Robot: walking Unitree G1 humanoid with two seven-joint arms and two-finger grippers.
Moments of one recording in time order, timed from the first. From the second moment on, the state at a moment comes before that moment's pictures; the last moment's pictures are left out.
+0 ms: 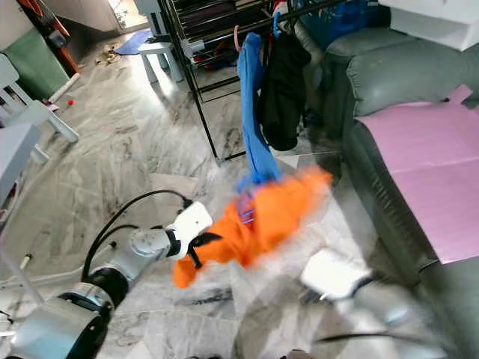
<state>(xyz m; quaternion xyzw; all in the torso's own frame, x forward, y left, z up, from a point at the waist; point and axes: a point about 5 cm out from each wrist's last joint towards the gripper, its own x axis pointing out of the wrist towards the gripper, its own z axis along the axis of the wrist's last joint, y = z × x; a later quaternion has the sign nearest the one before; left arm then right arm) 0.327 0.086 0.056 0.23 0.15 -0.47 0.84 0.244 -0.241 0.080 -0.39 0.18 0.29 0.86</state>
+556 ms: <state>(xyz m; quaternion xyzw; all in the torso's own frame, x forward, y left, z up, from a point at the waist) 0.328 0.075 0.075 0.33 0.07 -0.55 0.77 0.267 -0.270 0.149 -0.45 0.11 0.29 0.84</state>
